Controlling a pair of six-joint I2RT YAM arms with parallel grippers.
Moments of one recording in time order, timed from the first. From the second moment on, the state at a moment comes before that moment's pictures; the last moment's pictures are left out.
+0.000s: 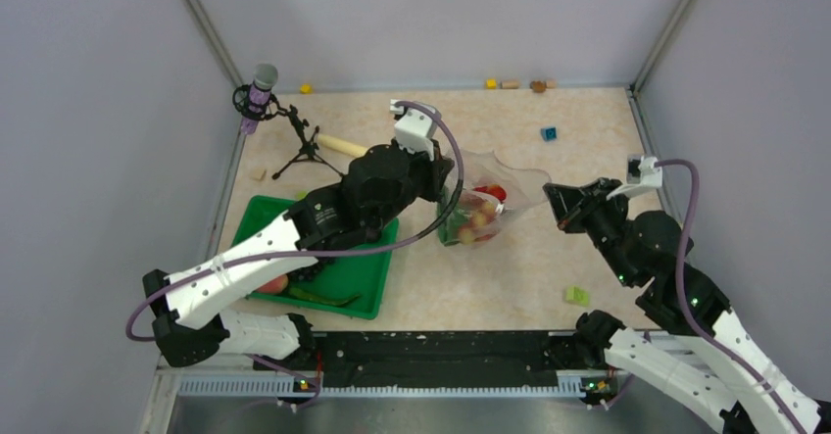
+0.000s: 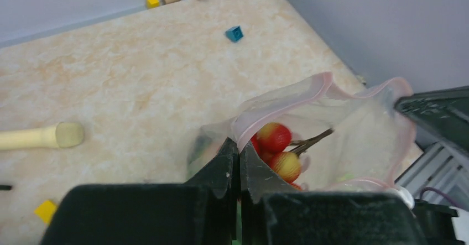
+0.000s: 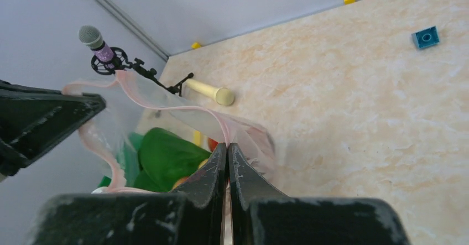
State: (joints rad) left arm -1.07 1.23 1.39 -0.33 -0.40 -0.33; right arm 0.76 0.46 0.85 -0.43 0.42 0.58
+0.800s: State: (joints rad) left arm -1.00 1.37 1.34 -0.26 -0.34 -0.40; right arm 0.76 0.64 1.09 -0.68 0.62 0.50
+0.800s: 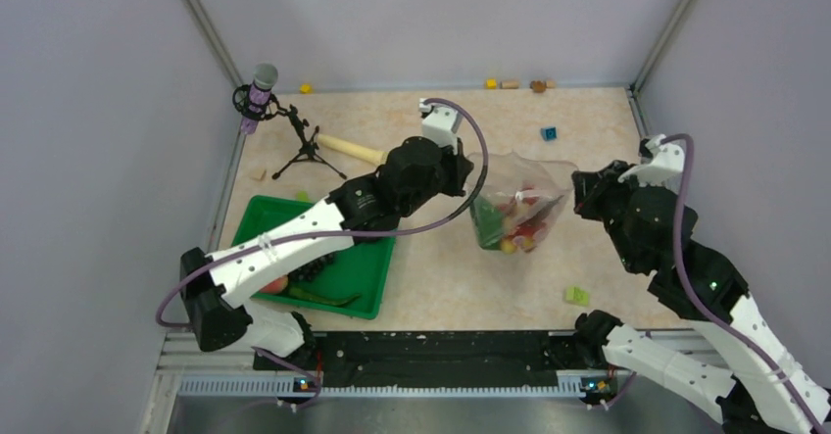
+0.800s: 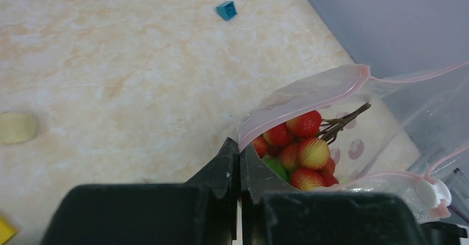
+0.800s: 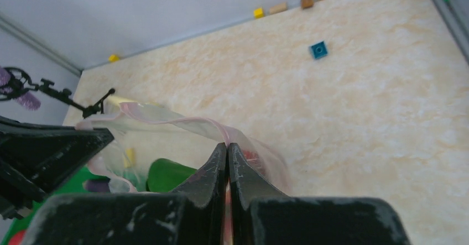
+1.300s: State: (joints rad) left arm -0.97 1.50 1.16 -0.14 -0.22 -0.53; right arm 0.76 0.80 0.91 -0.52 0.50 0.47
